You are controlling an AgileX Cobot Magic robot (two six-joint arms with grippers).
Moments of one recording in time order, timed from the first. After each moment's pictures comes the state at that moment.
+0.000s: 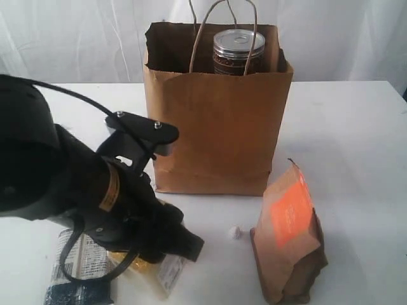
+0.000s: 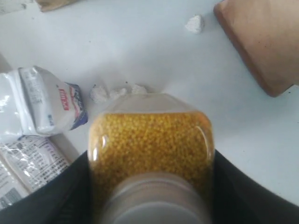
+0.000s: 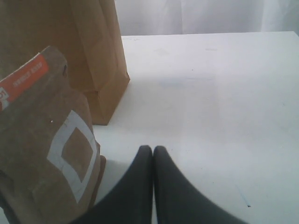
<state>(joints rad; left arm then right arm) -1.06 1.37 -0.96 0.24 0.79 -0.65 0.16 0.00 -0.01 0.20 0.34 -0.12</state>
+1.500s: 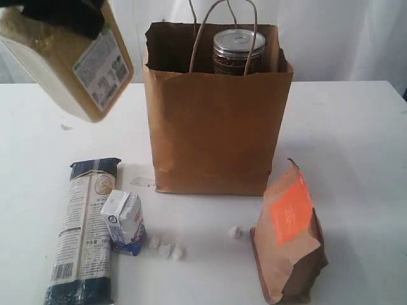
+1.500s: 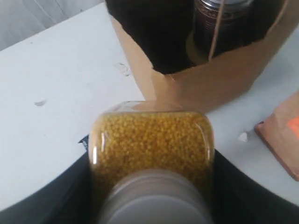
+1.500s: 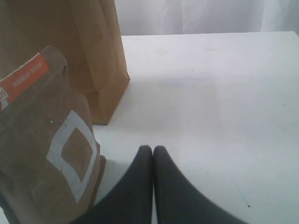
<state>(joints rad) -0.93 1.26 -1.64 0.39 1.32 -0.36 0.16 0.00 -0.01 0.20 0.34 -0.12</state>
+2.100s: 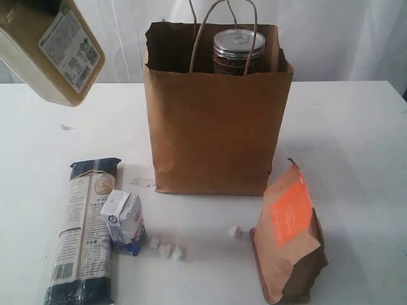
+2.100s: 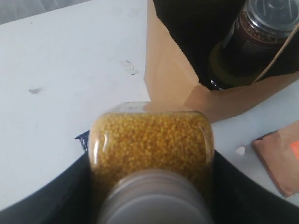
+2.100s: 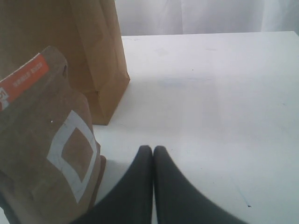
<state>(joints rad) -0.51 1.27 -1.66 0.00 1.25 -0.10 0.16 0.00 -0.01 0.20 0.34 -0.12</state>
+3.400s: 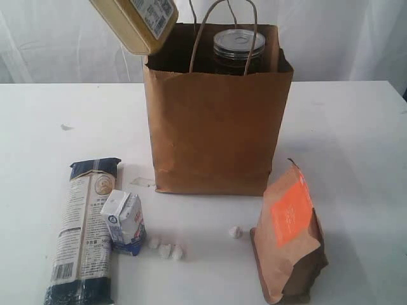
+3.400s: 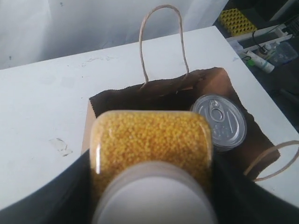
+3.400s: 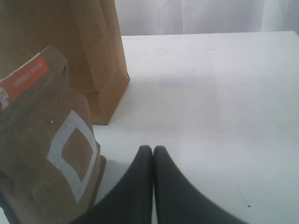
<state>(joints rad) -0.37 1.60 -1.94 -0.41 1.08 0.09 0.16 0.00 -0.01 0.20 0.34 -0.12</state>
